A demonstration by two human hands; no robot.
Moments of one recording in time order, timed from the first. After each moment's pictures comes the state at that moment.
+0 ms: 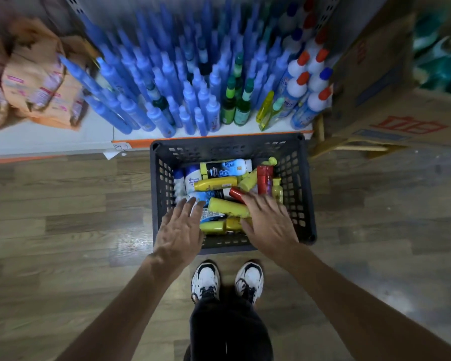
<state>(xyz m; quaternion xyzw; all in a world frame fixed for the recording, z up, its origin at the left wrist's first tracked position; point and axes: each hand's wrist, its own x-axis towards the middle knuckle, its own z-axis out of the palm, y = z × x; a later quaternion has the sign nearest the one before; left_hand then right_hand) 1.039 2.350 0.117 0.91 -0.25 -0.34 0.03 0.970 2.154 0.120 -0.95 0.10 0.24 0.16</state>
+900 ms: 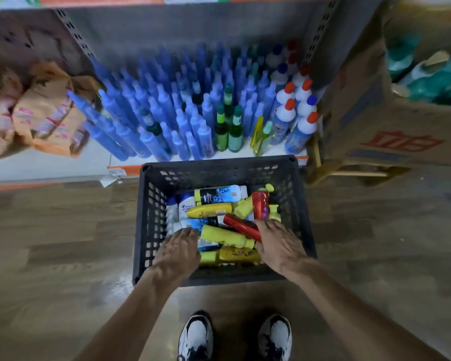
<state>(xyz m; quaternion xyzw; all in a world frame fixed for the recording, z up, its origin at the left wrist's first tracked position) 1.027 2.320 0.061 0.91 -0.23 -0.34 0.02 0.950 2.103 0.062 -0.94 0.12 0.28 0.18</state>
